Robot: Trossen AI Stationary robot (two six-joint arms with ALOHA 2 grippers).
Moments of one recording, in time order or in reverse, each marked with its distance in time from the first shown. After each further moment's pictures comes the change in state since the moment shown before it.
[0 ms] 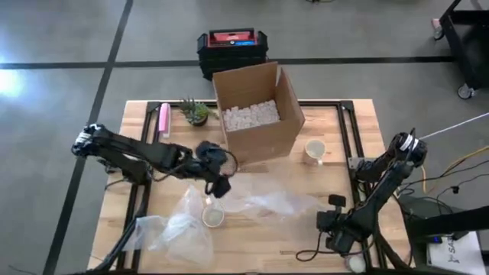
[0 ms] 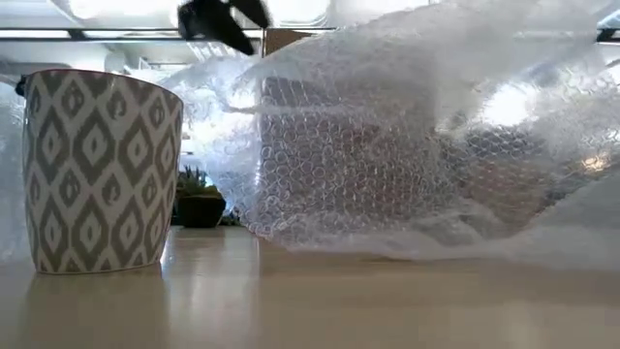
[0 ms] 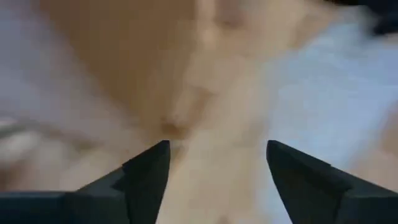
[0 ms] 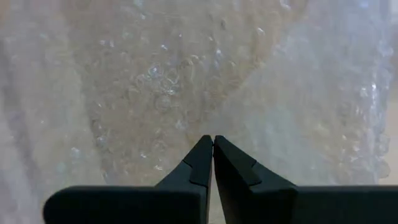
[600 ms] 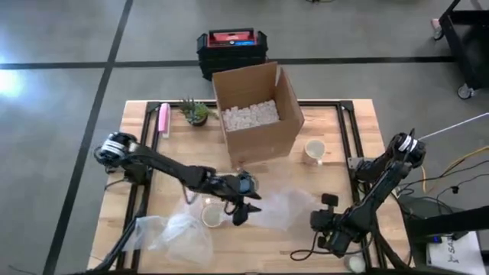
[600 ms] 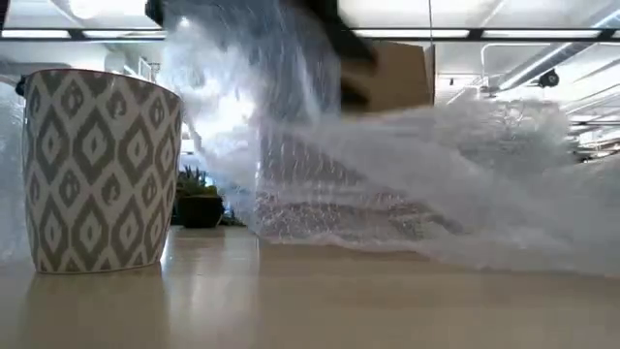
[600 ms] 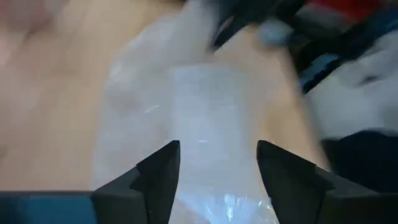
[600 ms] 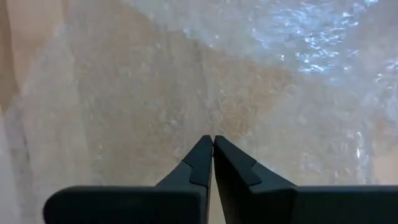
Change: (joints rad) left arm 0.009 0.359 -0.203 0.916 0.428 0.259; right arm -0.032 0.019 -0.002 0.093 0.169 -0.006
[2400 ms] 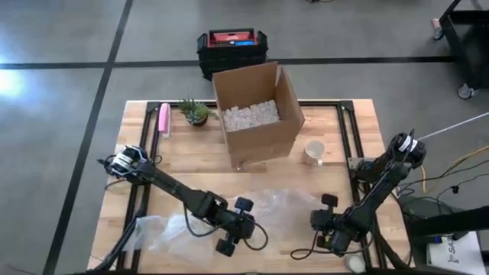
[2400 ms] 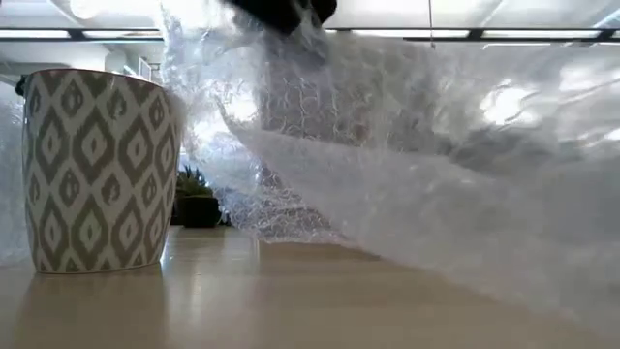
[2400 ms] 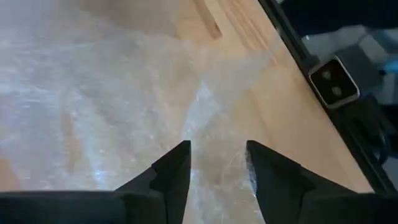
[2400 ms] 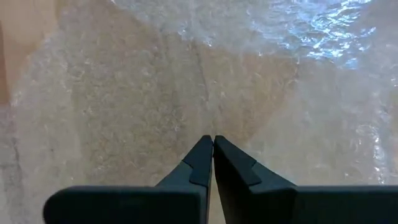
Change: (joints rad) left arm -0.229 0.138 0.368 -0.567 0.040 0.363; right arm 0.011 0.001 -0.055 0.077 0.028 0.020
